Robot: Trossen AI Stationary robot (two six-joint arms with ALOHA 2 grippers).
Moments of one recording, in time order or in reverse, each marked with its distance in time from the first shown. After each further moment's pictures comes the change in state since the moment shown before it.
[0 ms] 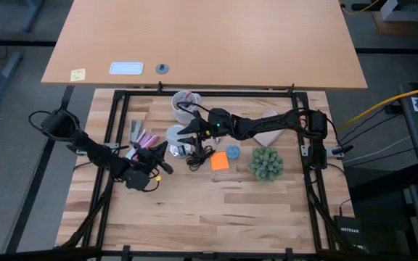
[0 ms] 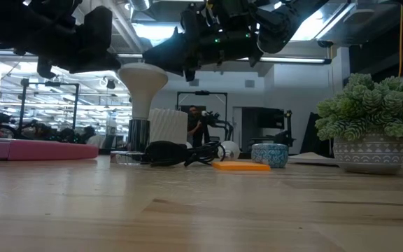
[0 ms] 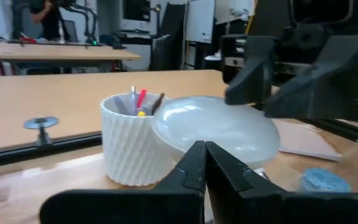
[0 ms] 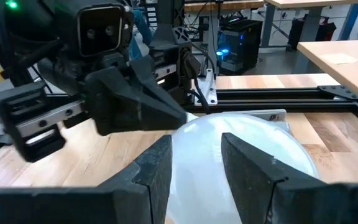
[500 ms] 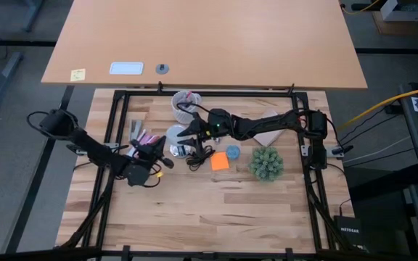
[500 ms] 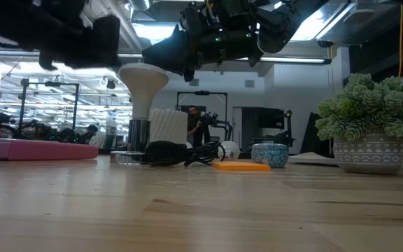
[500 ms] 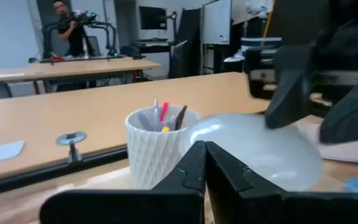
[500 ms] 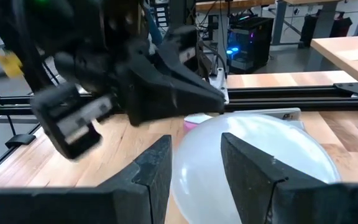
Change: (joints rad) left arm 0.041 -0.033 0.000 0.057 -0.028 0.186; right arm 0.000 0.000 0.000 -0.001 -0.033 0.023
